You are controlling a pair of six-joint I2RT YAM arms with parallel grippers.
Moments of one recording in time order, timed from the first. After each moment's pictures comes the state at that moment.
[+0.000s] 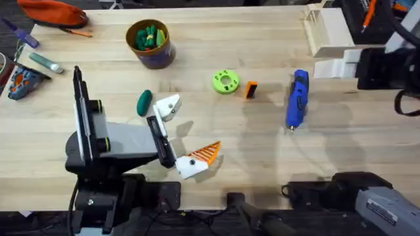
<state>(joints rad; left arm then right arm) -0.01 0.01 0.01 -0.12 1.16 0.07 -0.01 0.96 1.02 -1.01 -0.06 0.03</state>
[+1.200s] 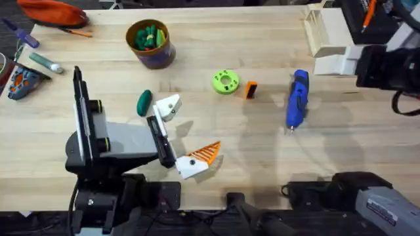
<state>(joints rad) -0.01 0.01 0.01 -0.12 1.16 0.07 -0.01 0.96 1.02 -1.01 -0.05 0.13</state>
